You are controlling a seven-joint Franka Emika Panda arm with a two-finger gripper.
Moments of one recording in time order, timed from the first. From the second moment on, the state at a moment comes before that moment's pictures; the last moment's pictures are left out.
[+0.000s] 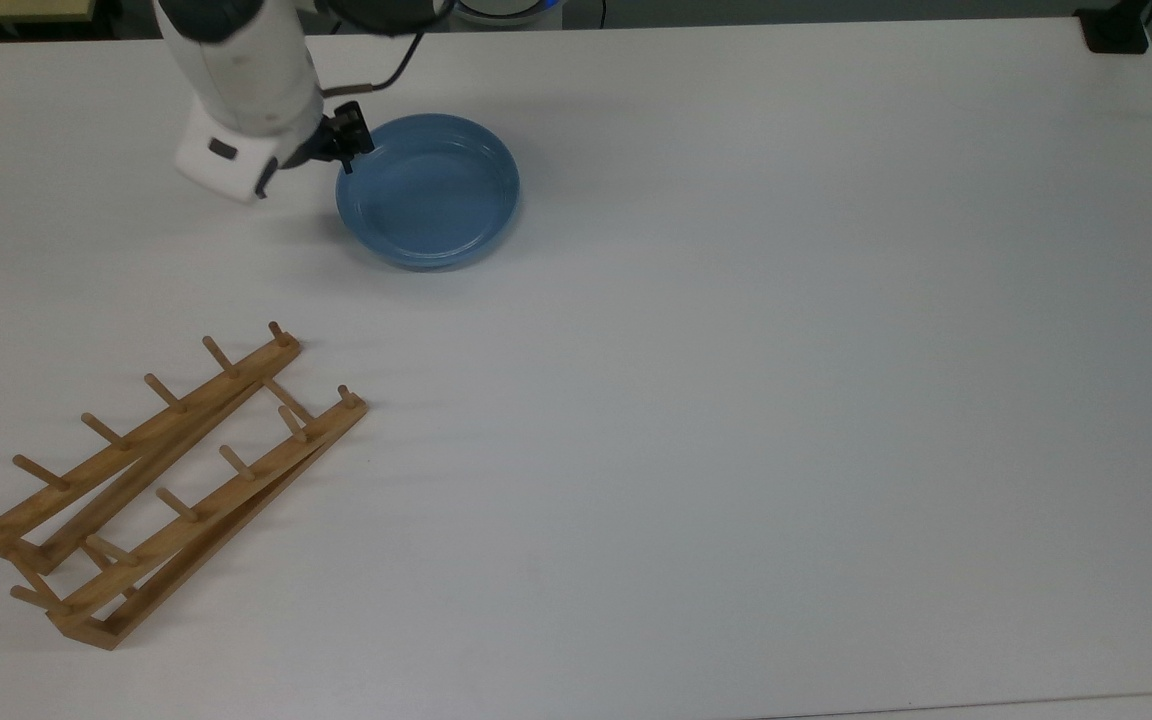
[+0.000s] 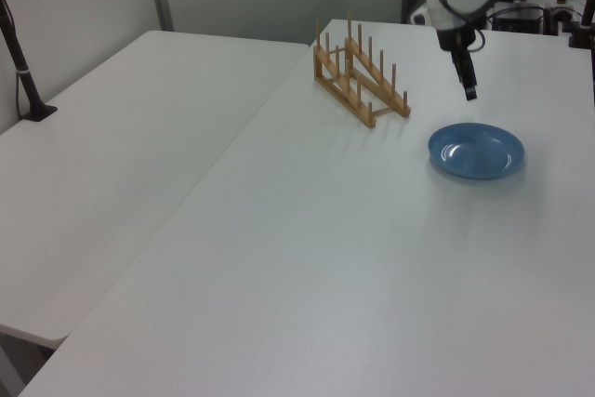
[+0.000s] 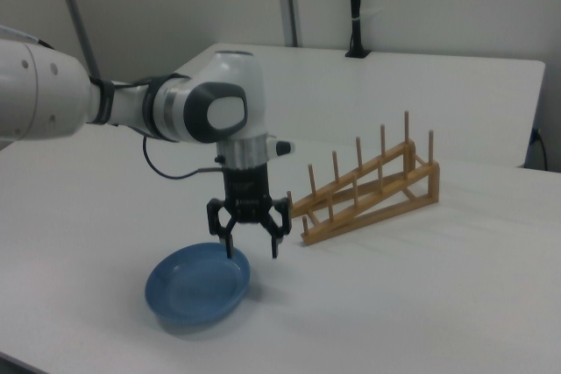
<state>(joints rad) -0.10 0.22 -0.11 -1.87 -0.17 1.84 -0.55</state>
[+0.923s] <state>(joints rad) -0.07 0.32 -0.10 -1.90 -0.20 1.86 -0.56</state>
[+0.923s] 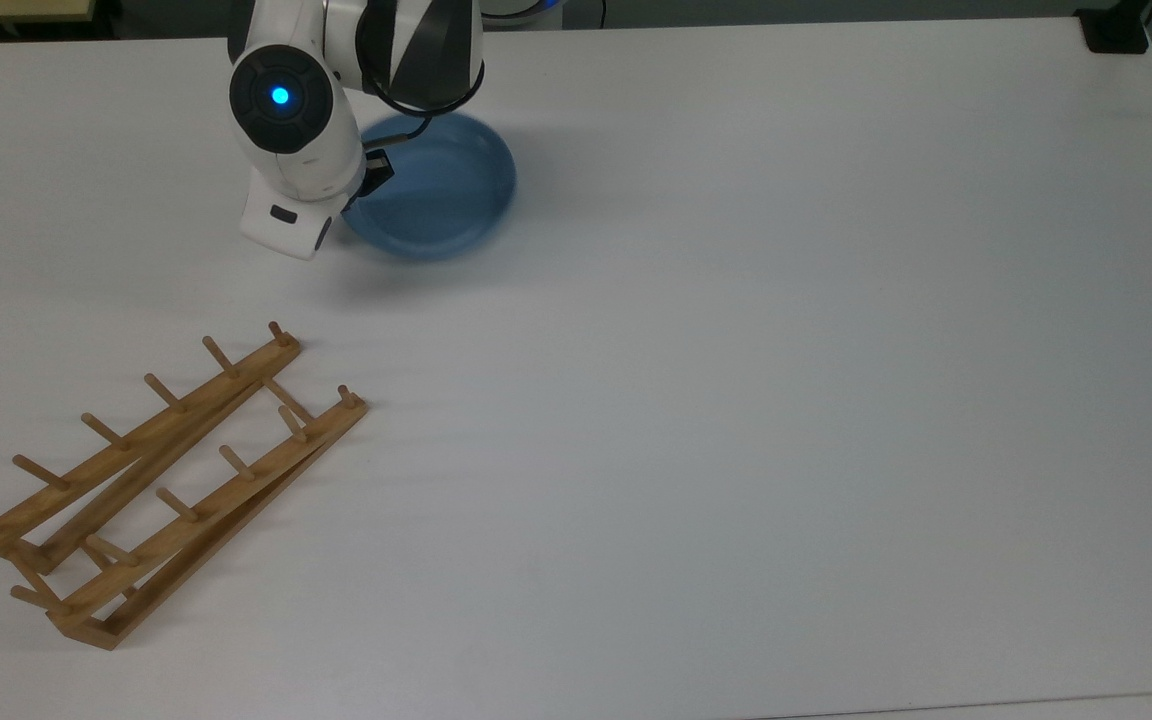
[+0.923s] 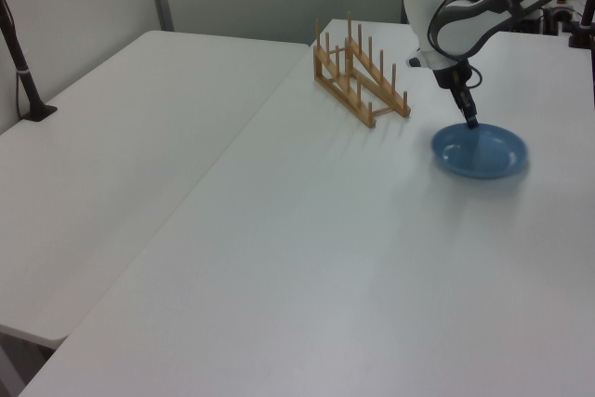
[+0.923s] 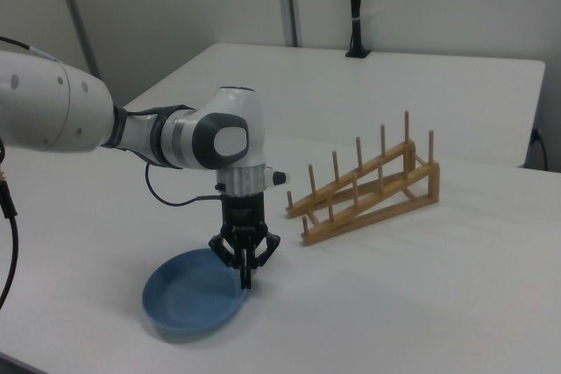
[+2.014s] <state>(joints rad) -0.18 0.27 -0.12 -1.45 -0.06 1.88 -0.50</state>
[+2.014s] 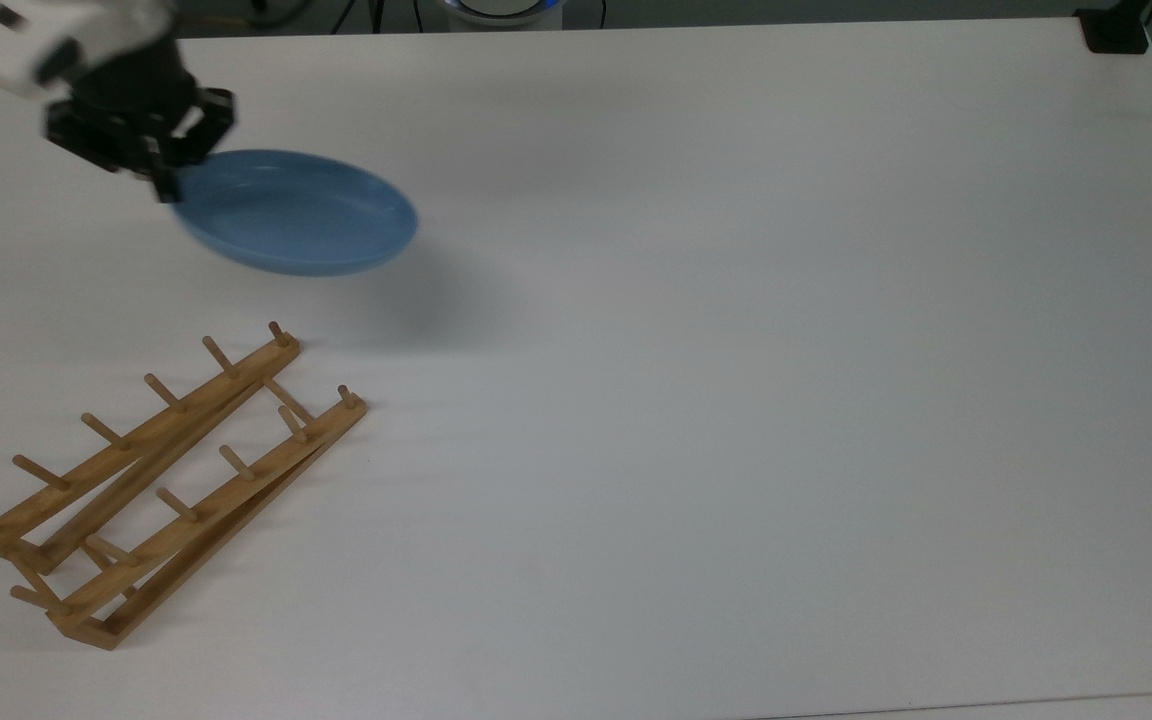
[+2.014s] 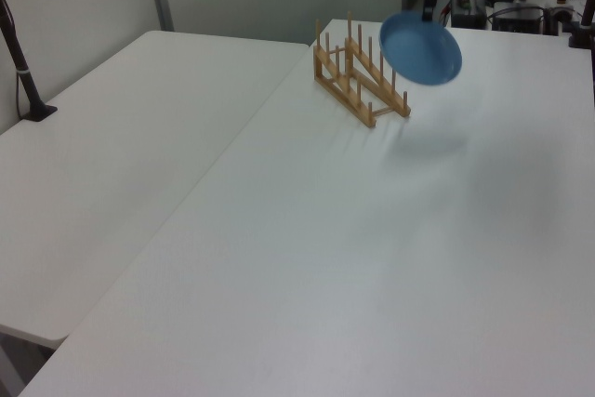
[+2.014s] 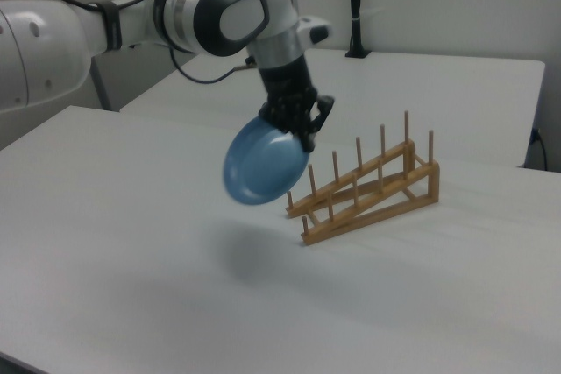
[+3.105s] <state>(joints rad) -0.23 0.33 -0.19 -1.60 -0.09 2.73 -0.16</state>
